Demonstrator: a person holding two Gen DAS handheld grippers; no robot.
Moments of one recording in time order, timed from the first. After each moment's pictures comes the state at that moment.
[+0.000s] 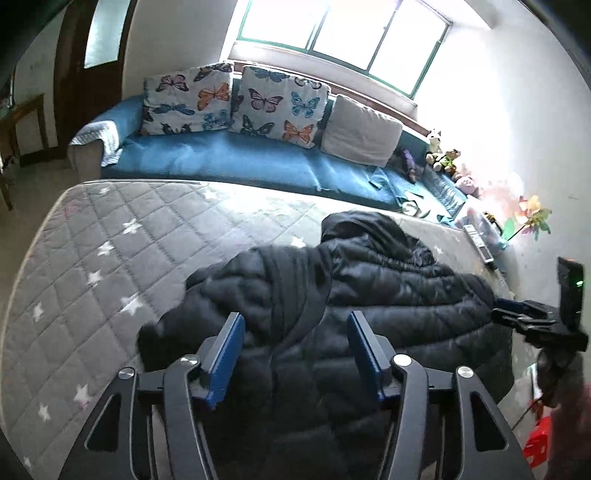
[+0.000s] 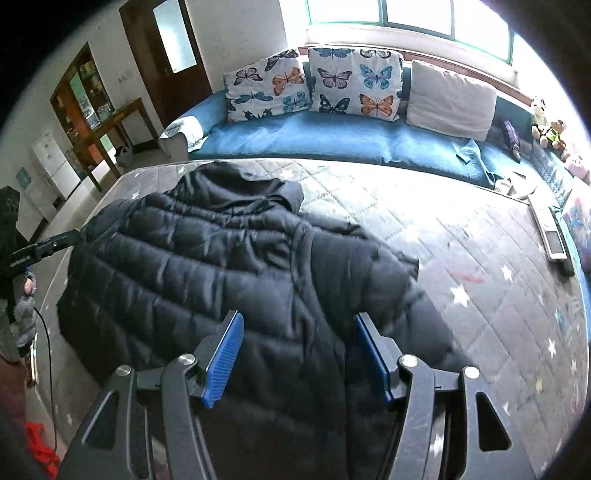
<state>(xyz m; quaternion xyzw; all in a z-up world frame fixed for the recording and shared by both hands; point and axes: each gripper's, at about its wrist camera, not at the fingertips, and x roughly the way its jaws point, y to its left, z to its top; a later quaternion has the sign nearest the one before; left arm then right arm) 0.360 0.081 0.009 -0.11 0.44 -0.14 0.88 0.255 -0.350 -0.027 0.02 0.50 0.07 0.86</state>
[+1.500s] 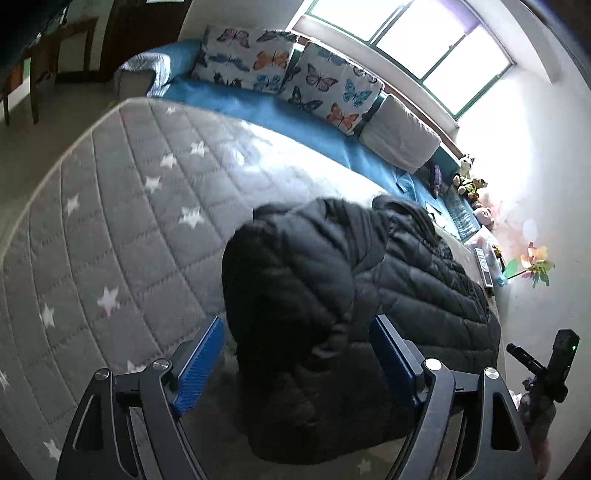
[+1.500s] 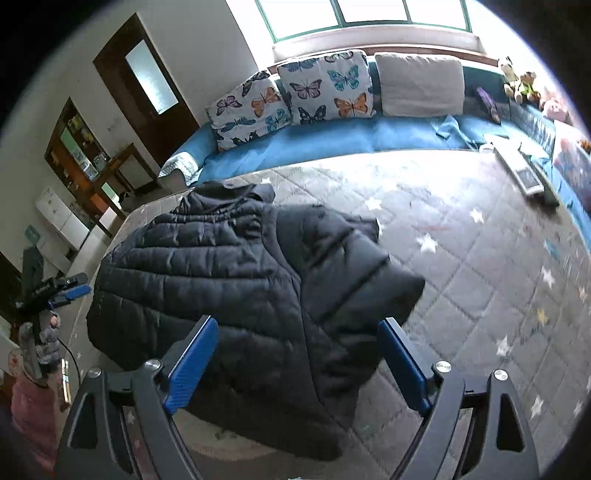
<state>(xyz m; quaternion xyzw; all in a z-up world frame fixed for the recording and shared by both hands) 0.299 0.158 -0.022 -0.23 0.49 -0.08 0.84 0.185 -0.402 -0.016 0.13 0.48 0.06 0.87</state>
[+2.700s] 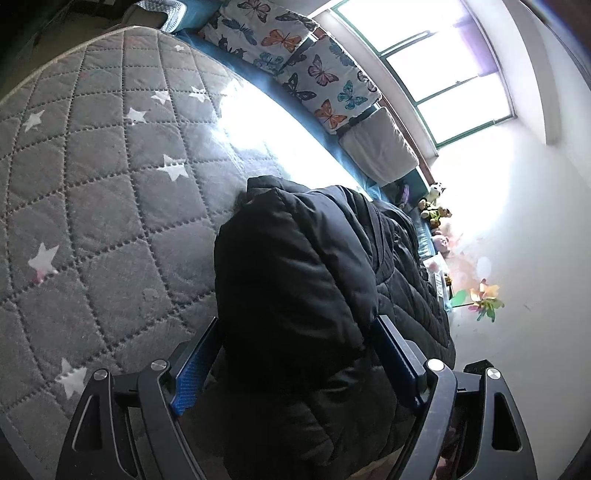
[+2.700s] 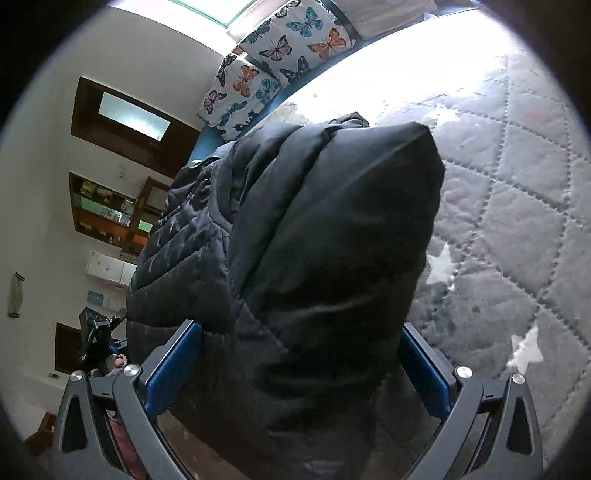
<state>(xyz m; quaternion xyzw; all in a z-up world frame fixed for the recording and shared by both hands) 0.315 0.181 -0.090 -0.37 0.48 -0.14 0.78 0.188 -0.441 -0.096 0.33 0.51 0.11 0.78</state>
